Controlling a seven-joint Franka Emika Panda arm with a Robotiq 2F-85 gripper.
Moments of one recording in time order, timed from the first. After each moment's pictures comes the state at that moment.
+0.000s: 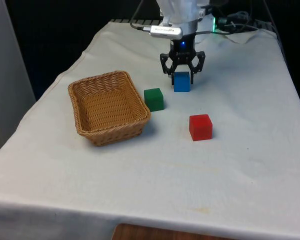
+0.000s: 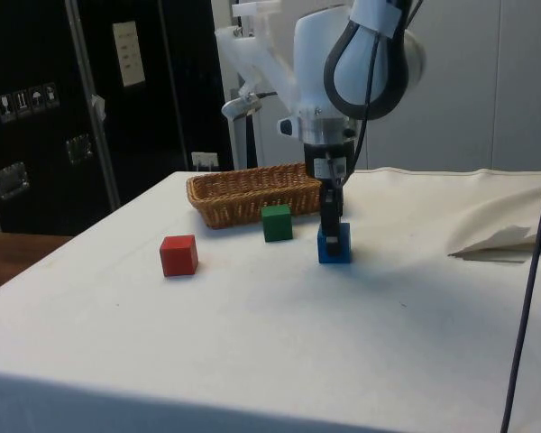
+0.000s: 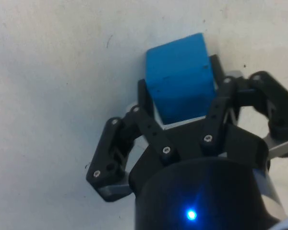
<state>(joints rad) 0.04 0.20 -0.08 -2.66 0.10 2.87 -0.33</state>
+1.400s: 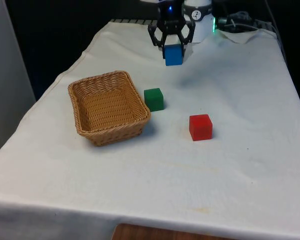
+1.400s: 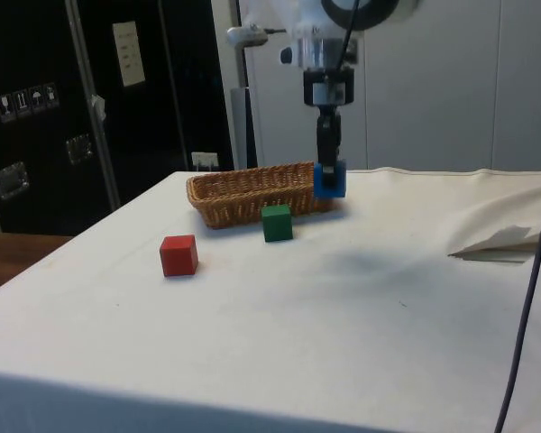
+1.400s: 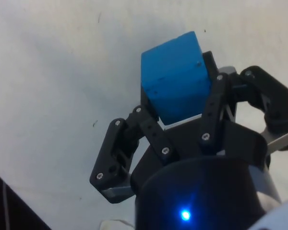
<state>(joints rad) 0.02 -0.09 -0.18 -2.65 0.09 2.59 -0.40</state>
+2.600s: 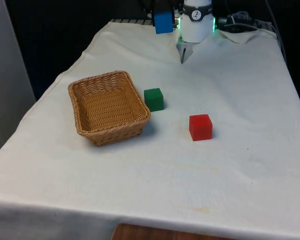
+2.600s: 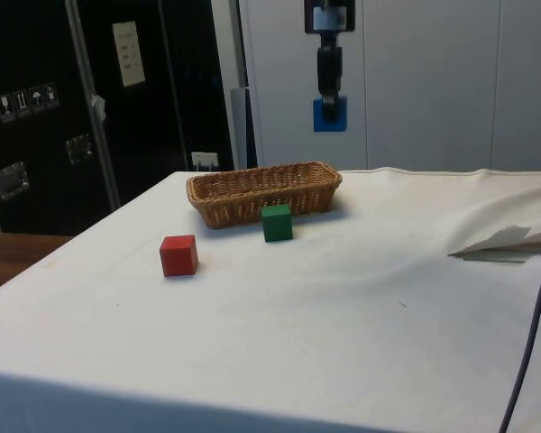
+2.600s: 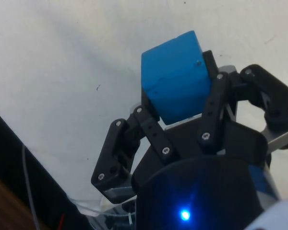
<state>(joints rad) 0.01 -0.29 -0.25 -2.54 0.04 2.27 -0.41</state>
